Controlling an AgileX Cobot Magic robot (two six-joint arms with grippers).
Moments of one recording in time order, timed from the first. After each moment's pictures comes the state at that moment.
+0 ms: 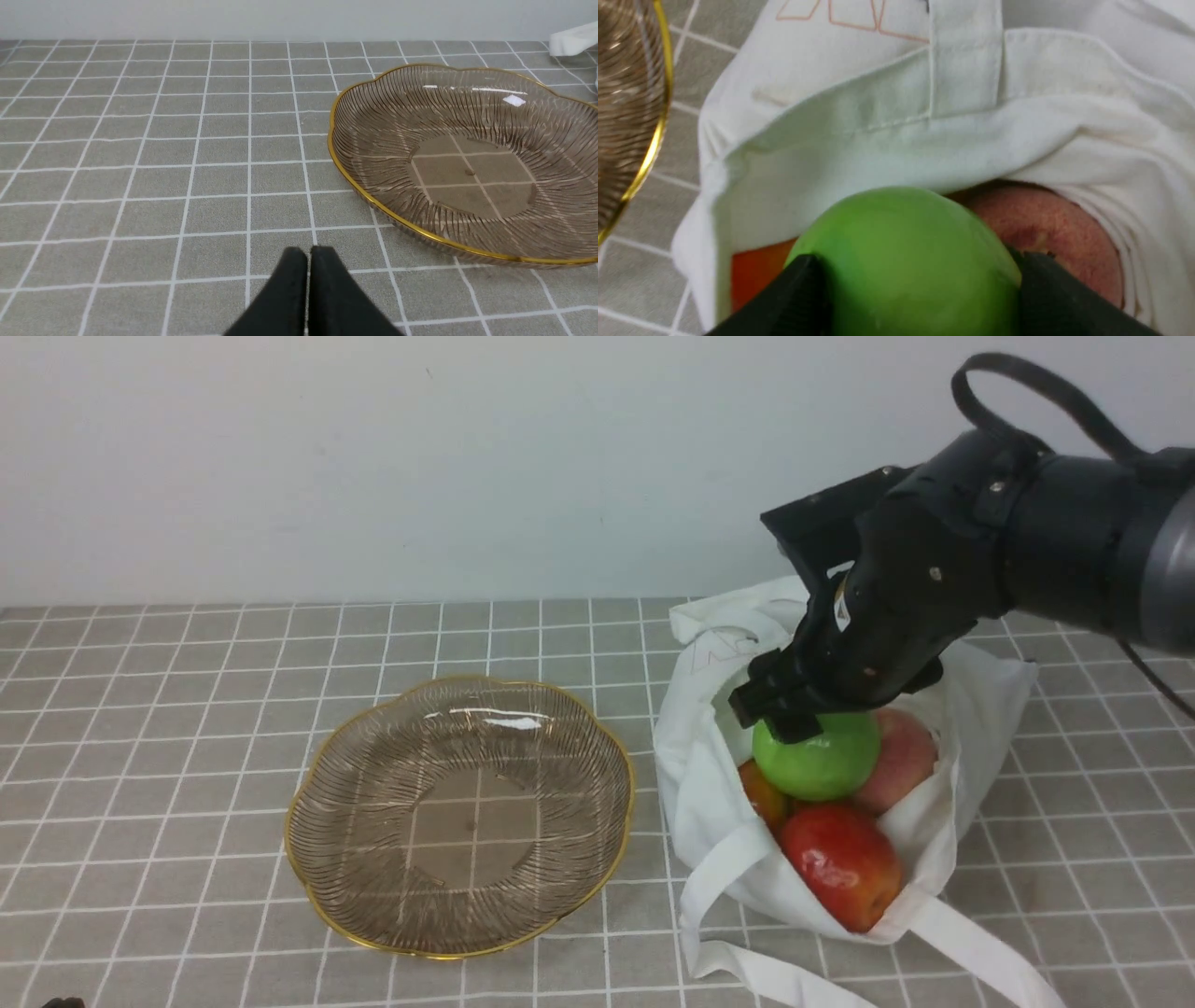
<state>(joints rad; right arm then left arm) 0.52 1.77 -1.37 -0.22 0.93 0.24 -0.02 -0.02 0.03 -0.12 0.37 0.07</state>
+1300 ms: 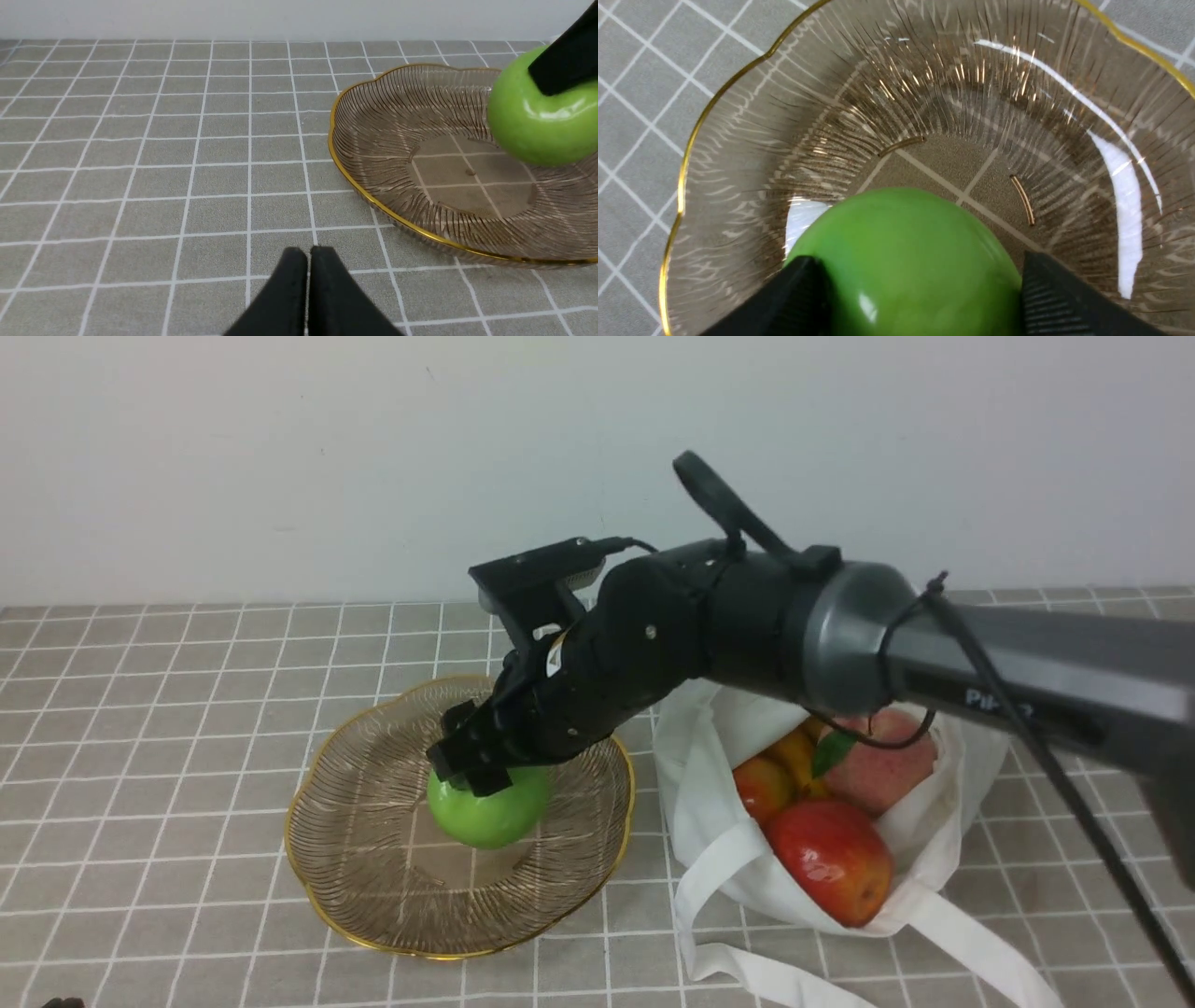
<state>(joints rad) 0.74 2.08 -1.64 0.28 0.65 -0.08 -0.02 -0.02 0.03 -0.12 0.37 0.07</state>
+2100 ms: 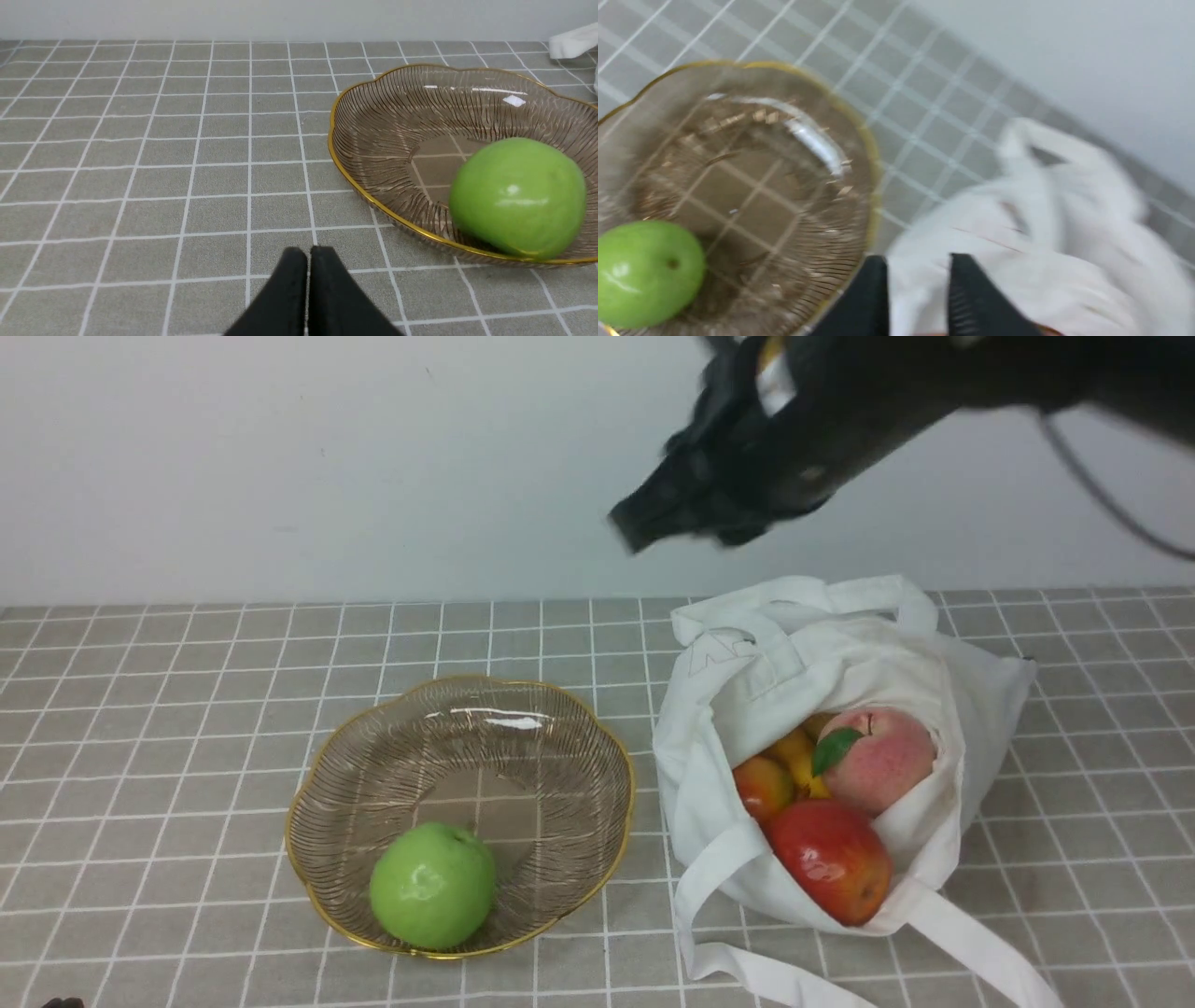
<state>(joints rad) 0.74 1.63 -1.76 -0.32 1.15 0.23 -0.02 -0.02 0.03 -0.12 0.37 0.07</state>
